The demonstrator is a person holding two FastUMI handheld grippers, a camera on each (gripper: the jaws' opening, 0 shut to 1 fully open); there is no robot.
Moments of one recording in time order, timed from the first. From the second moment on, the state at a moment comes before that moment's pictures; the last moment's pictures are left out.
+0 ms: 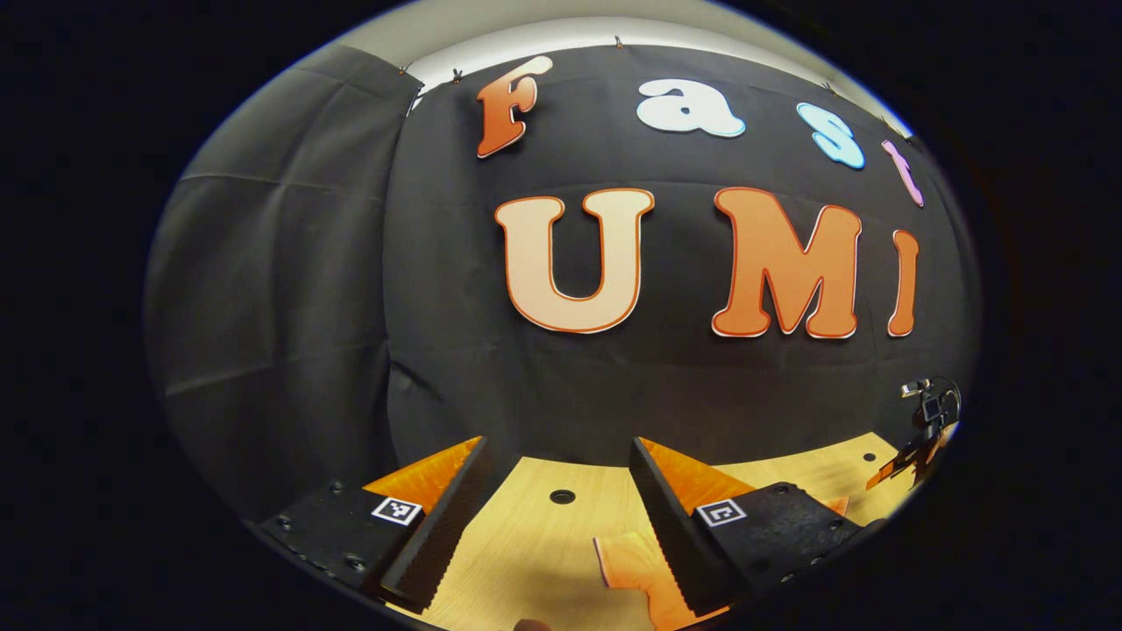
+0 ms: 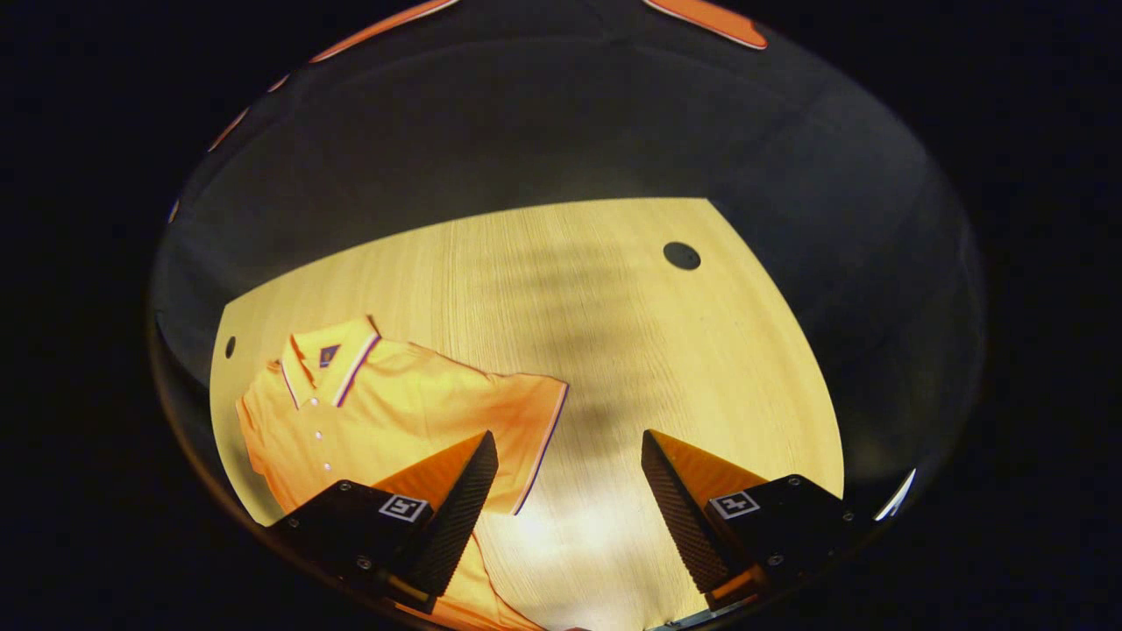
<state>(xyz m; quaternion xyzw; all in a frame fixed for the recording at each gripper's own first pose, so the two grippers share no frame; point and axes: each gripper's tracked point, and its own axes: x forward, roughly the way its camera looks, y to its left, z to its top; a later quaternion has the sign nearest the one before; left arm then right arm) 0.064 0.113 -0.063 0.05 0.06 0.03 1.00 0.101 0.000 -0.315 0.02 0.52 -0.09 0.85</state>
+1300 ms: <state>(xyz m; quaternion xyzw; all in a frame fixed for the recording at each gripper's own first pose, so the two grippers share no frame) 0.067 0.142 -0.103 0.01 0.12 0.06 0.99 0.095 0.033 -0.405 0.16 0.62 -0.14 0.76</state>
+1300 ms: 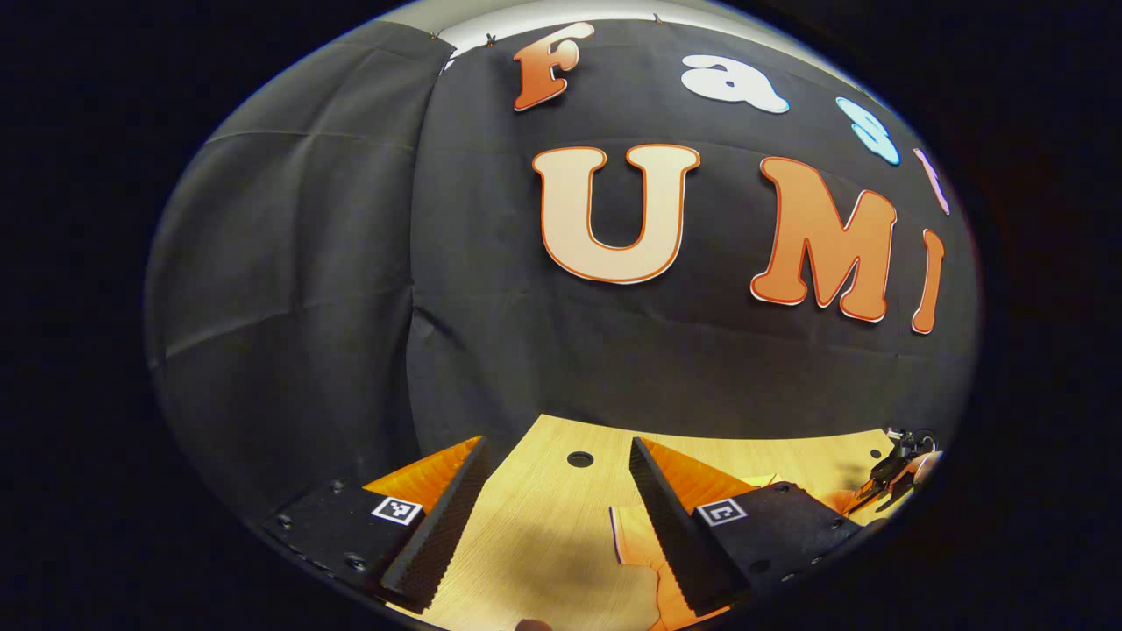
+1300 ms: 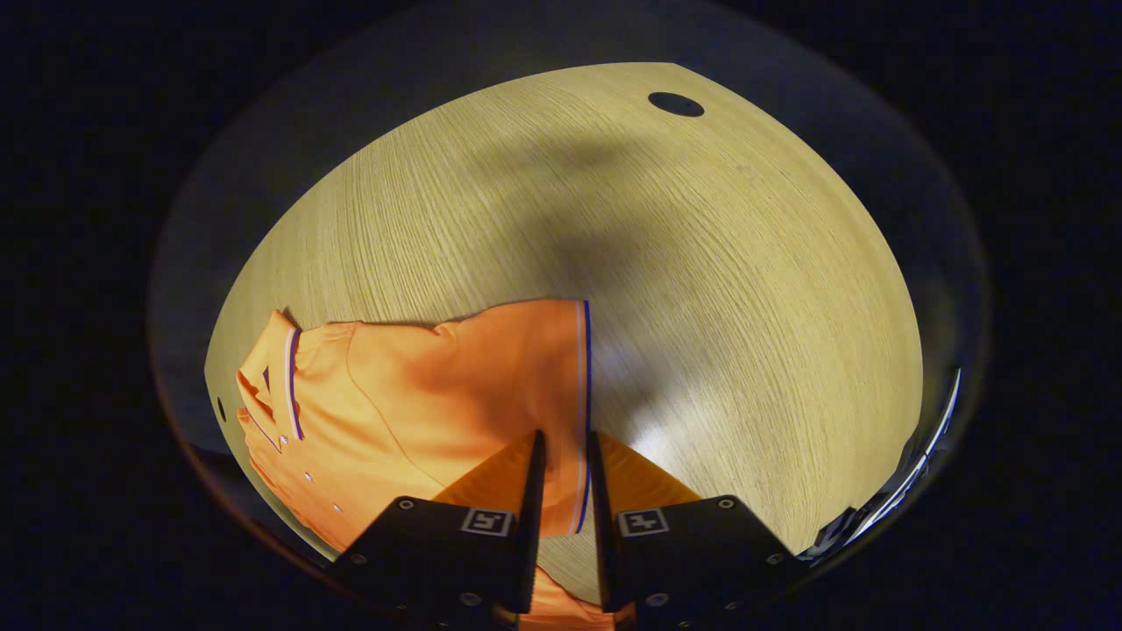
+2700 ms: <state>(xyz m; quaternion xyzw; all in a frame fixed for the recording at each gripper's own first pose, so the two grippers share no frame) 0.037 0.205 -0.092 -0.01 0.12 0.04 0.99 0.112 0.151 -0.275 0.09 0.49 -0.01 0.87</state>
